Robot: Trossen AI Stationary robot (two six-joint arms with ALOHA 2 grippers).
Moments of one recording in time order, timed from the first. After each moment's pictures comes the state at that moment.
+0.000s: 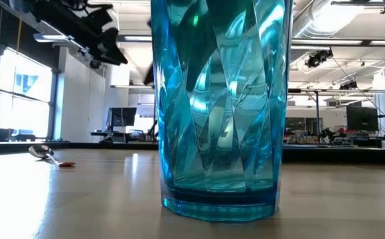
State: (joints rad) left arm 0.63 0.84 0.65 -0.12 -0.22 0.09; right arm -0.01 1.97 1.52 -0.26 0.17 0.20
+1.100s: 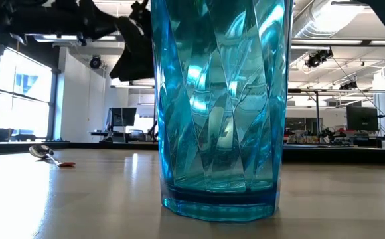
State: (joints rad) left arm 0.58 0.61 0.31 0.58 0.04 0.05; right arm 0.01 2.12 1.62 0.02 0.22 0.07
